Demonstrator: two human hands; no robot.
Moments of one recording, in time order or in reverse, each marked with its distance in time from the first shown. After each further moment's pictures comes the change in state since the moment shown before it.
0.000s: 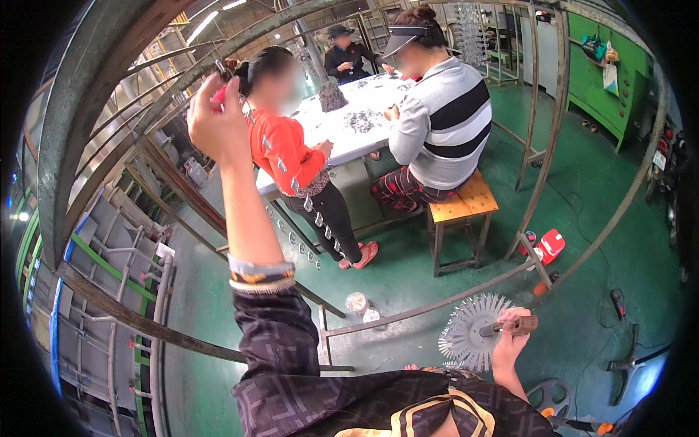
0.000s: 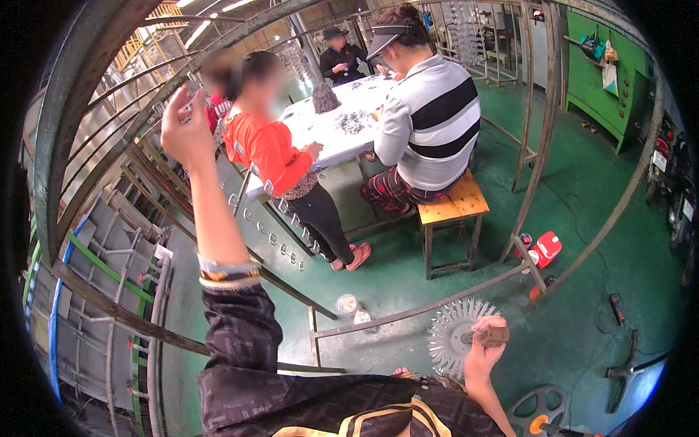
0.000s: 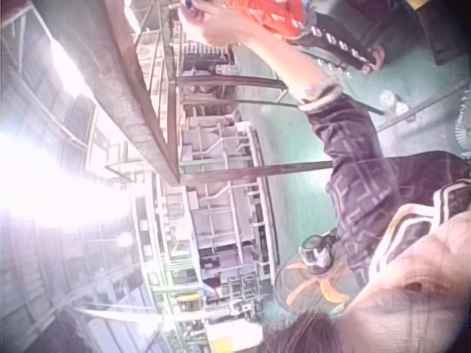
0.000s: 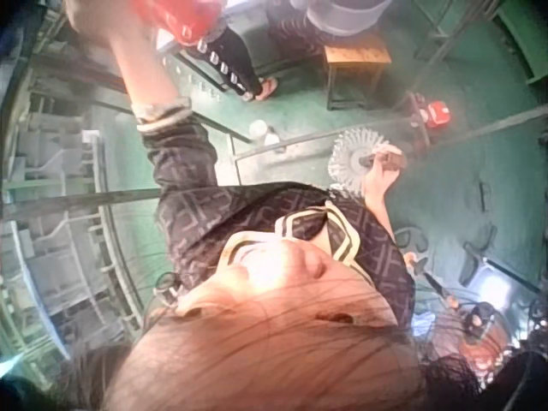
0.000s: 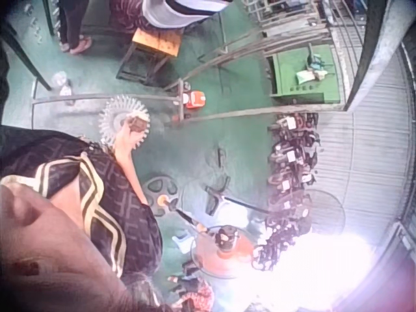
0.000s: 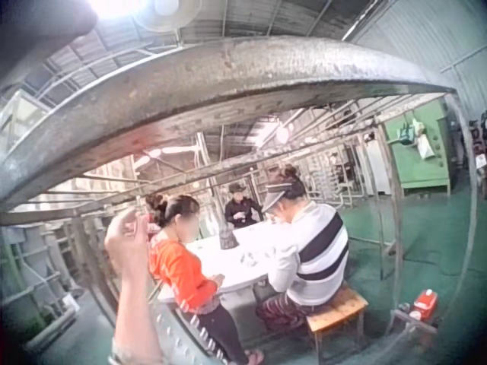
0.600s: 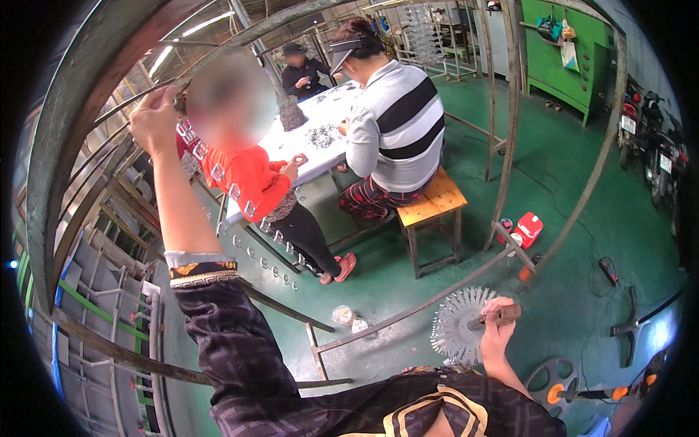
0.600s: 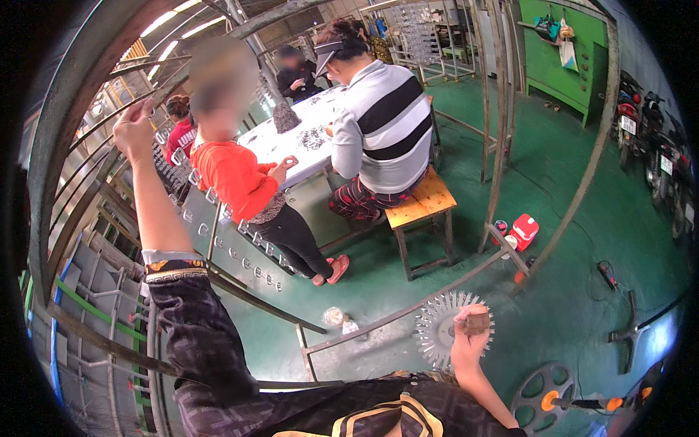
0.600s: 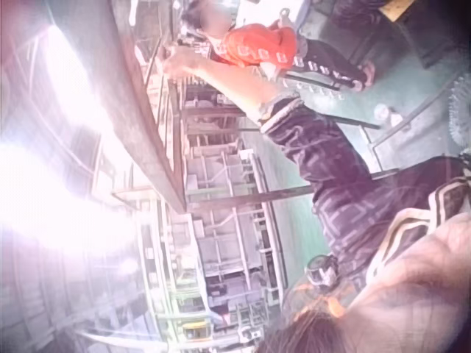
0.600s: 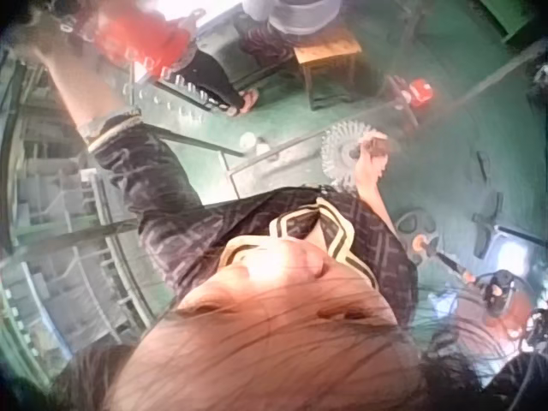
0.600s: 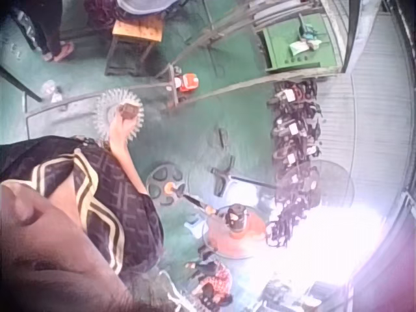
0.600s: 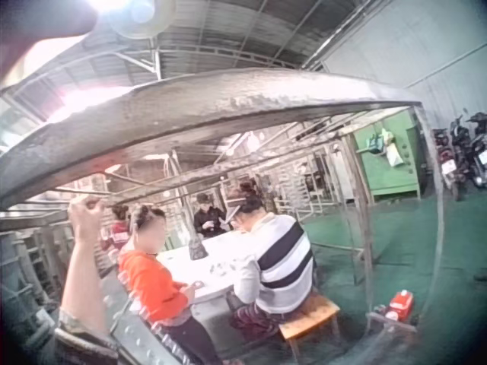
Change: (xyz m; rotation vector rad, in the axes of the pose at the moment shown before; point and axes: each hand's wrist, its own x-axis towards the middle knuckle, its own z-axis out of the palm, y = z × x) left_hand 0.068 -0.012 0.041 0.013 -0.281 -0.278; right_hand 0.002 0.003 -0.017 -0.024 0.072 0.003
